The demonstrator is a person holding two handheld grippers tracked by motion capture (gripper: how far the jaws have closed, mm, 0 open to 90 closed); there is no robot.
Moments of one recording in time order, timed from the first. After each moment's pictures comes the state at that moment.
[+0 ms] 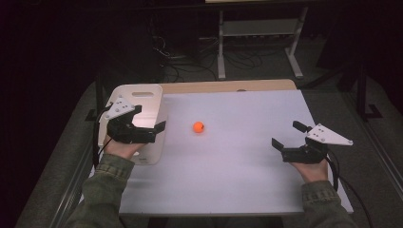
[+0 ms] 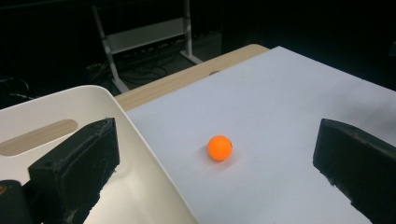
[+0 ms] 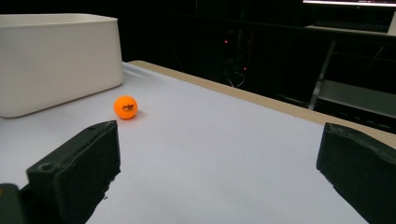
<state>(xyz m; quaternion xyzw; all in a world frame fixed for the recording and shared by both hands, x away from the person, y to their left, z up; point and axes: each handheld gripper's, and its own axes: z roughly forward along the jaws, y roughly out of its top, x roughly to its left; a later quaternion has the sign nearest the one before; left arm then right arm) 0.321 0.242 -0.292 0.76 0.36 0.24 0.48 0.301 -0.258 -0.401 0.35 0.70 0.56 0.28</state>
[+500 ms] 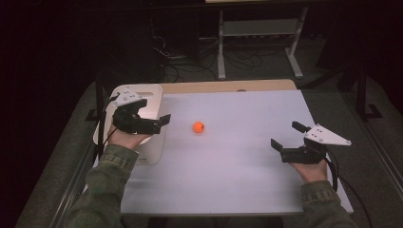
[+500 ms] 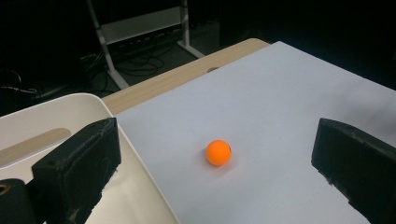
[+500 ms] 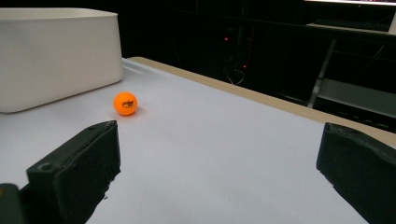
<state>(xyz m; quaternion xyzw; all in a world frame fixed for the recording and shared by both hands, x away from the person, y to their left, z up) 0.340 0.230 -0.280 0.77 0.37 0.23 0.47 0.301 -0.256 -0.402 0.35 0.70 0.55 0.28</state>
